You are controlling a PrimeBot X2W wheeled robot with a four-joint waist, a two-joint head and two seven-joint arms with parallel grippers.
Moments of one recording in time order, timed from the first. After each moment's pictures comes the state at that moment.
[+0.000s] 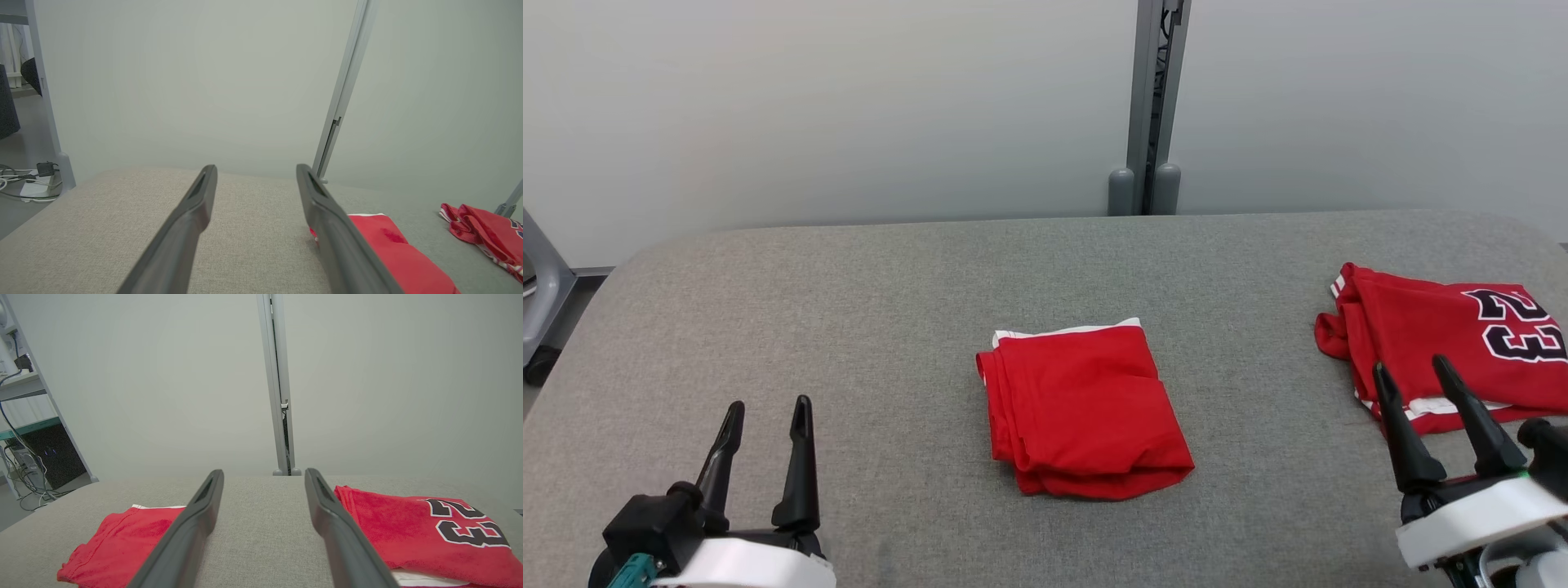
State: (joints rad) left arm 0.03 0.32 -0.29 0.01 -0.59 0.20 -0.26; right arm -0.11 -0.37 0.26 0.19 0.58 0.13 -0.25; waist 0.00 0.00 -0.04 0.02
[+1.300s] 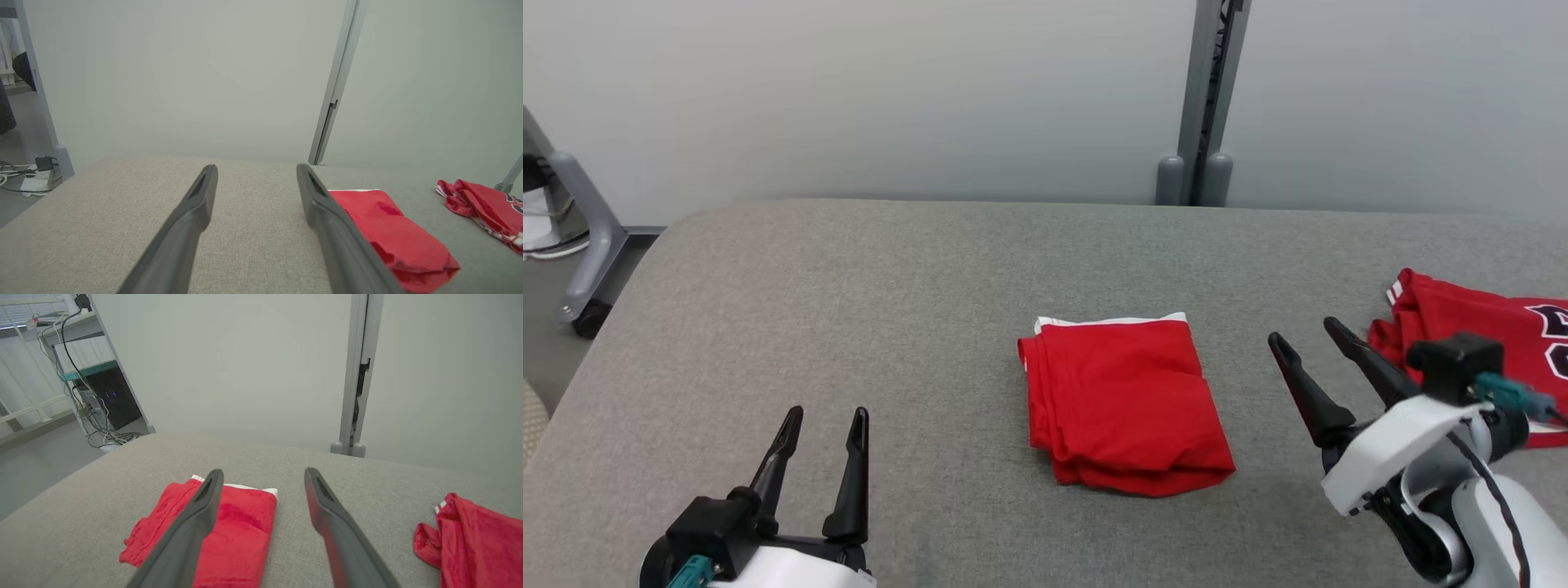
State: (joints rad) left arm 0.03 0.27 -0.33 0.04 -0.50 0.14 -0.26; right arm -0.23 -0.22 0.24 0.18 0.43 0.13 0.05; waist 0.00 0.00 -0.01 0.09
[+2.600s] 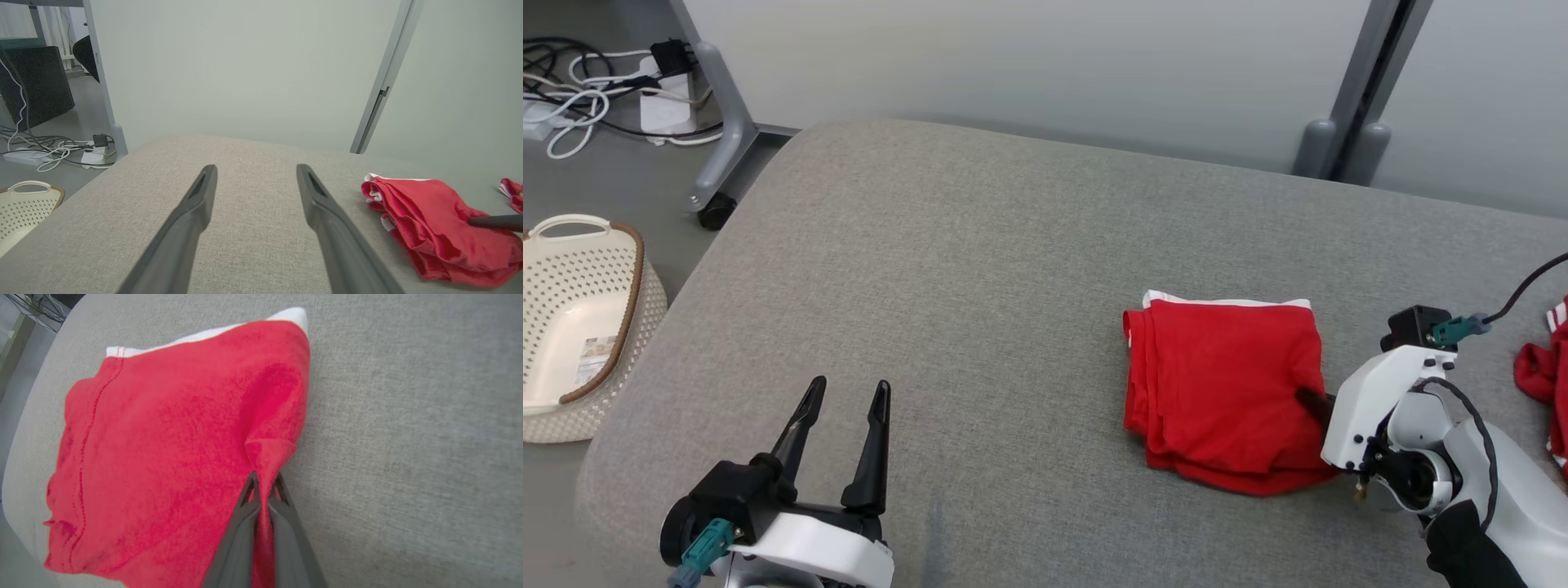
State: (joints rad) left arm -0.06 0.26 -0.37 0.10 -0.50 0.10 -0.26; right arm -0.54 -0.22 0.37 0.77 0.78 0.13 0.43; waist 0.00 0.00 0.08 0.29
